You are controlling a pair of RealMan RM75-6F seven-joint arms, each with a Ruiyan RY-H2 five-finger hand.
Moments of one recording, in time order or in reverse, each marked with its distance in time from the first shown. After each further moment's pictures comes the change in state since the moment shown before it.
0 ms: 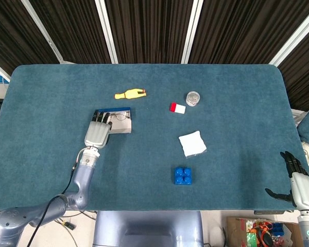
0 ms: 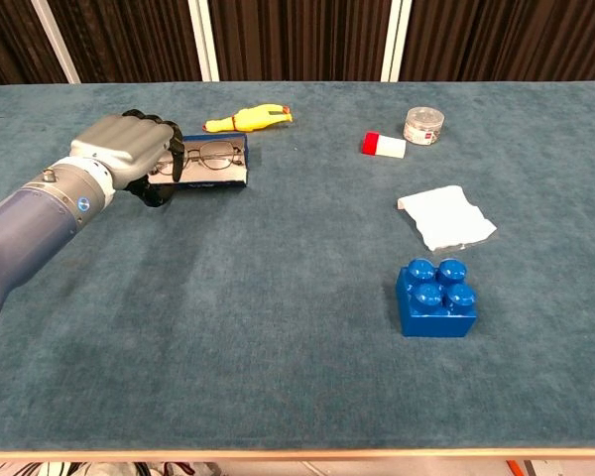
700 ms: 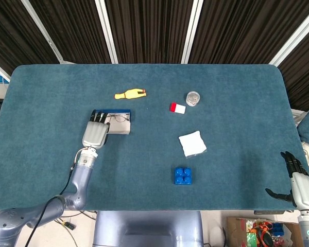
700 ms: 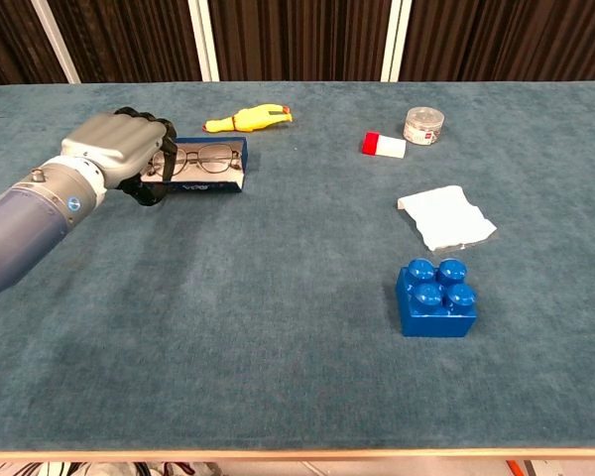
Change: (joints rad) left arm 0.021 0.017 0.004 -0.022 0.011 0.010 -0.015; right arm 0.001 0.003 0.001 -0.005 0.009 -0.006 0.001
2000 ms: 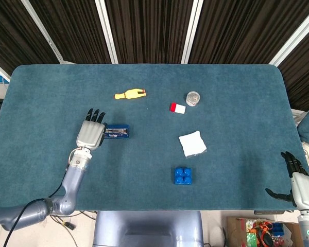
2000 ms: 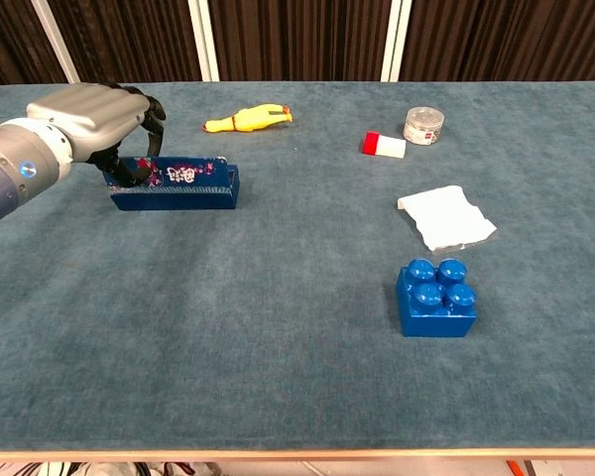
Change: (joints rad) left arm 0.023 0.215 -0.006 -0.368 -0.102 0.019 0.175; right arm 0.001 0.002 0.001 -0.009 0.013 -0.006 -0.009
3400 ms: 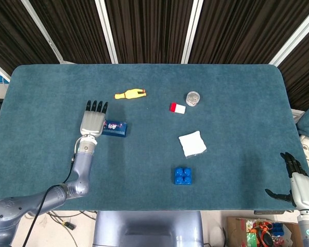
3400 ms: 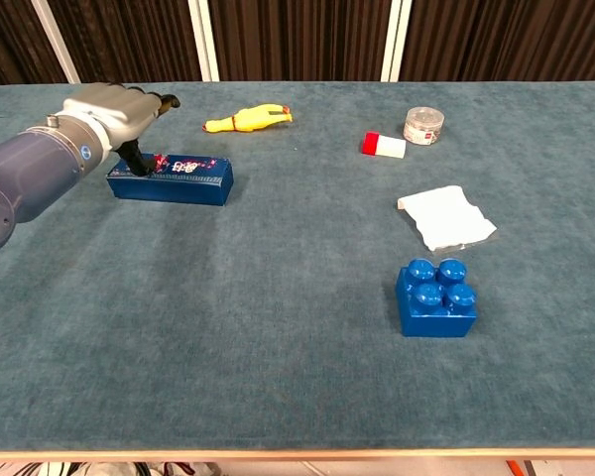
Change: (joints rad) left arm -0.150 -0.143 -0.068 0.320 -0.200 -0.086 0.077; right arm 0.004 0.005 0.001 -0.012 0.020 -0.014 -0.007
